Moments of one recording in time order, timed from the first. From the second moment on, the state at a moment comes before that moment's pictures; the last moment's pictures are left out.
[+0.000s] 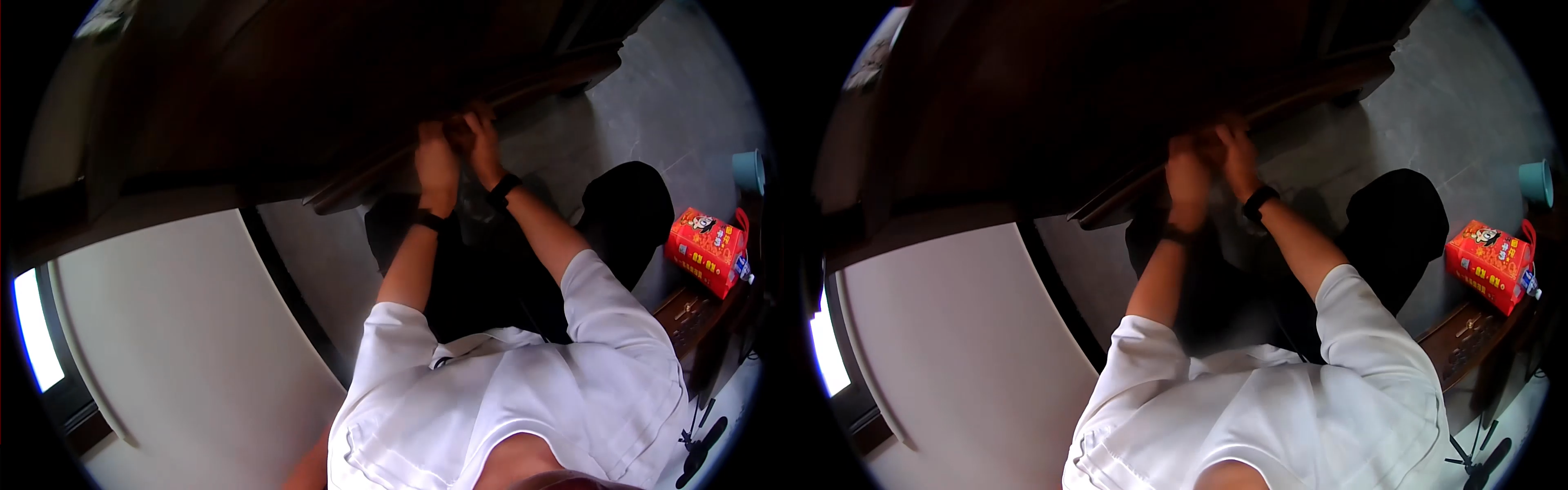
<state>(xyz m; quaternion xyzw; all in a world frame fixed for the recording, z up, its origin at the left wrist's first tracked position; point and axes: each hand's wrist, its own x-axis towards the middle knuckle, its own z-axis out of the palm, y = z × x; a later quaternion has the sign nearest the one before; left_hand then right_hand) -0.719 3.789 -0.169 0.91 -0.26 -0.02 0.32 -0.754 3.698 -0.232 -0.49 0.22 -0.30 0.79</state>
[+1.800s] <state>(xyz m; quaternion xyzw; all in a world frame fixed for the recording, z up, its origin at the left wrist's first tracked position) -0.762 3.634 -0.151 0.89 -0.28 -0.05 0.35 -0.796 3.579 -0.244 -0.66 0.29 -0.41 0.56</state>
